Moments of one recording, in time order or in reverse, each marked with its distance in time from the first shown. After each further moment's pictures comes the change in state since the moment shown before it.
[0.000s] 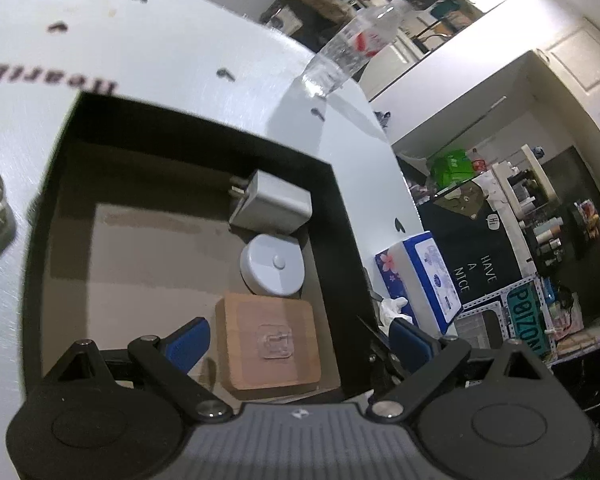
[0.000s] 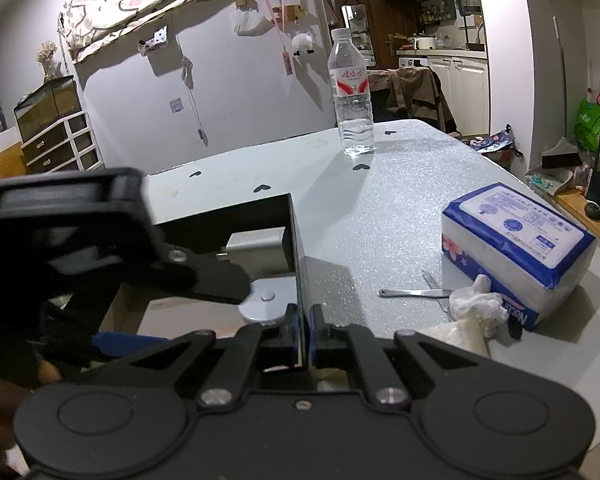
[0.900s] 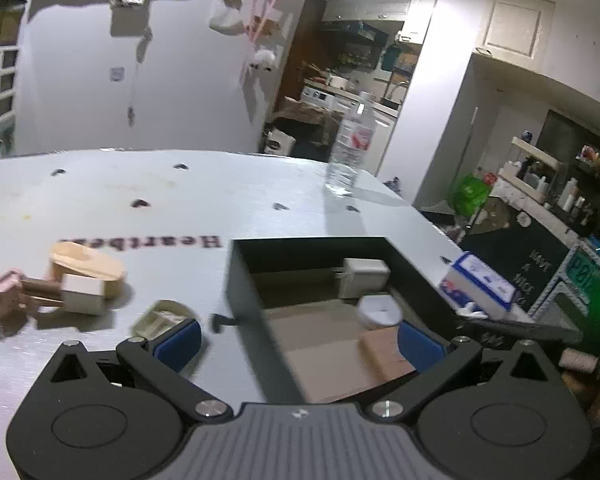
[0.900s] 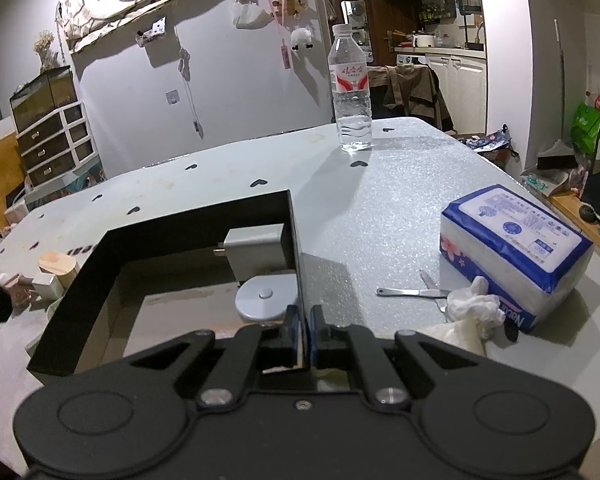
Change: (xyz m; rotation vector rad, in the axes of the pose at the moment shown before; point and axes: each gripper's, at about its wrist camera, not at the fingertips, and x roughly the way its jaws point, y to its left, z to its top) left arm -0.118 0.044 -0.041 0.388 -0.345 0.193; right arm 0.001 0.005 0.004 -0.013 0.021 -0.019
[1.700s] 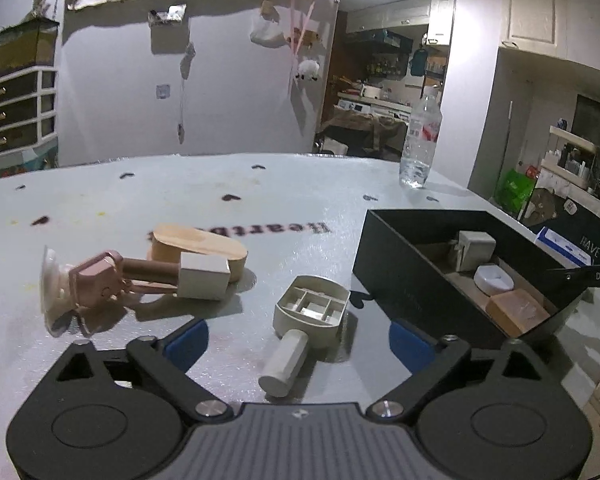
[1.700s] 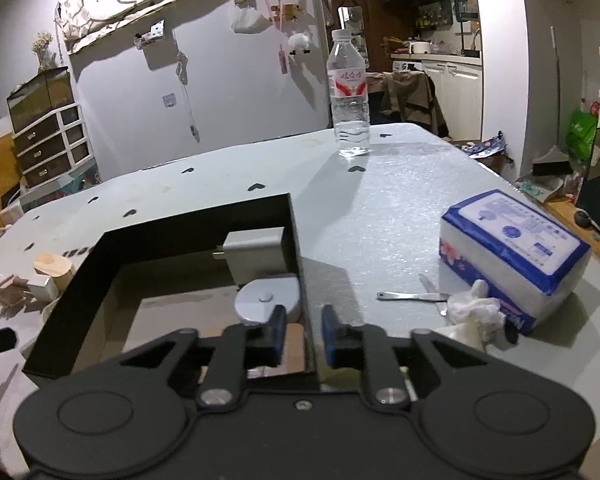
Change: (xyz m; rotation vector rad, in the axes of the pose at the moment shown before) left arm 0.011 0.090 -0.038 0.062 -0.047 0.121; right arm 0.001 0.006 -0.001 -0.013 -0.016 -0.024
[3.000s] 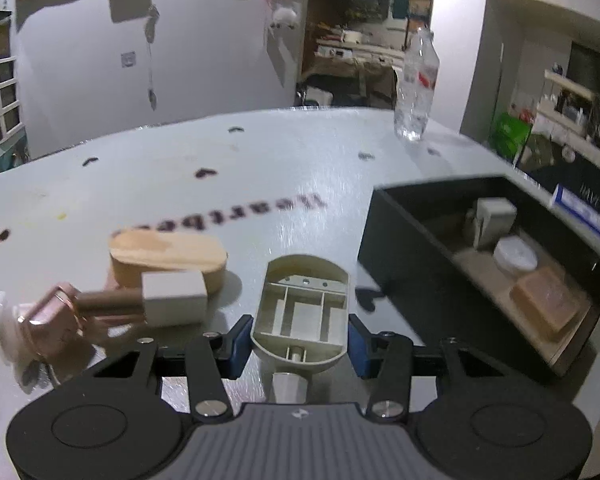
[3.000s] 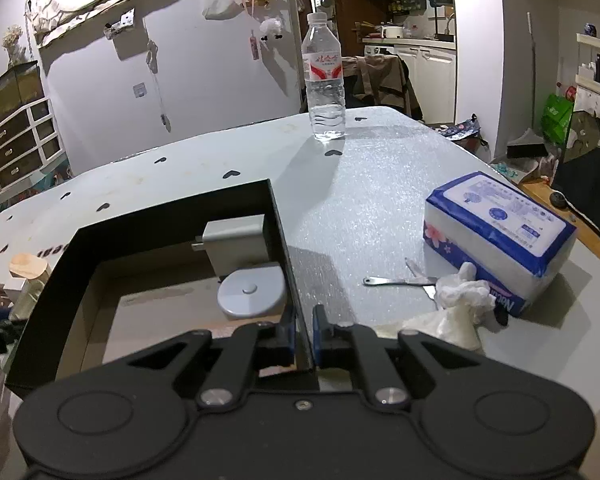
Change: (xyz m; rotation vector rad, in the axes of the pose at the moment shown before) left arm 0.049 -0.004 0.037 0.077 0.158 -0.023; right arm 0.008 0.007 0.001 0.039 0.046 -0.091
